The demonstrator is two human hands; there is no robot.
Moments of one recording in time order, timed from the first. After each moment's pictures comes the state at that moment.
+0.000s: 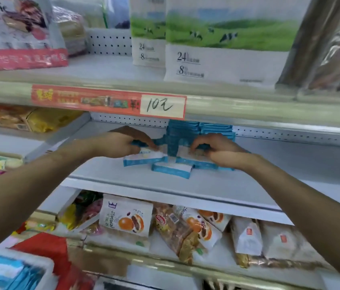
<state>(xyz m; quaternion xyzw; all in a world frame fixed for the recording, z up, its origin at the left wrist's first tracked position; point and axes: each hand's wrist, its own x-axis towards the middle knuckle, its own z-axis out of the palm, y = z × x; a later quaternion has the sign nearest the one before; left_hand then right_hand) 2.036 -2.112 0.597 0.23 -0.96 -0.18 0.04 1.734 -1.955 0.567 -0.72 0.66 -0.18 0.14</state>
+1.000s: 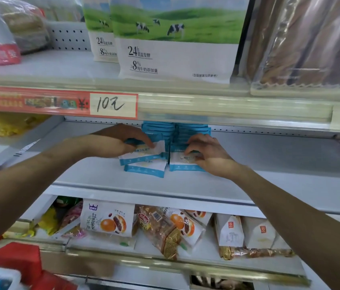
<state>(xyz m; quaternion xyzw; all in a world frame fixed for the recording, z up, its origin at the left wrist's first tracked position) 1.968 -2.086 0.601 0.20 -0.95 -0.23 0.01 1.664 -1.931 0.505 -0.73 0.65 -0.22 0.01</state>
